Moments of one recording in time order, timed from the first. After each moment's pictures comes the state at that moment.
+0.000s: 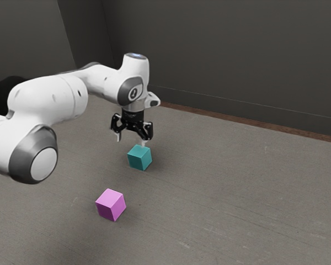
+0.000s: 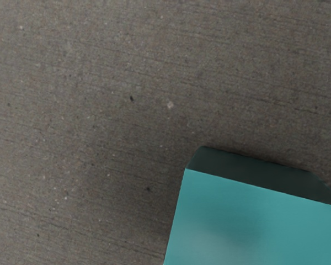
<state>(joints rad) -0.15 0.77 0.22 -1.21 0.02 1.84 -0.20</state>
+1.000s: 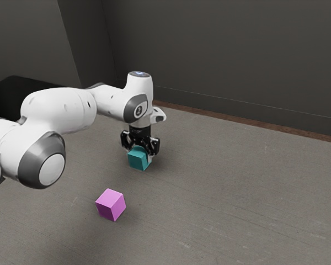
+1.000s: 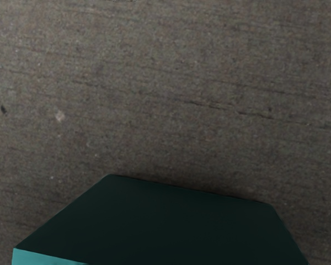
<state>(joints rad) -0.15 0.84 0.20 -1.25 -0.06 1.96 -0.15</state>
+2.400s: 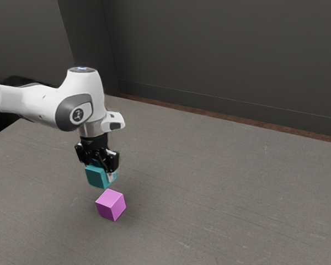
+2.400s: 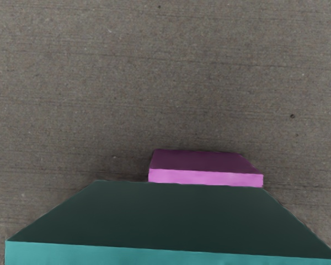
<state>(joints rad) -0.59 0.01 0.57 -2.21 0.01 2.09 -0.07</state>
